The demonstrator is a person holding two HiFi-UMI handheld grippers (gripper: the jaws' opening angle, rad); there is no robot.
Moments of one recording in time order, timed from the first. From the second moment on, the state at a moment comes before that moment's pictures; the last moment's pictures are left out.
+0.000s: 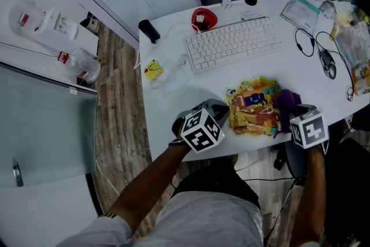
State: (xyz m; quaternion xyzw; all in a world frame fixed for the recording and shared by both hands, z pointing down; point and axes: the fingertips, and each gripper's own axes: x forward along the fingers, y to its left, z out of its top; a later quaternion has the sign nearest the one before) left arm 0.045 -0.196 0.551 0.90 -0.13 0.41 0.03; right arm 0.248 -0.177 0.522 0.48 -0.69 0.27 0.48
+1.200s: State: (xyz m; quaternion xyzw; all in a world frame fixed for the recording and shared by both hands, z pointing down) left arm 0.044 -0.196 0.552 0.90 -0.14 0.42 0.03; right arm 0.189 -0.133 0.528 0.42 -0.72 0.25 0.50
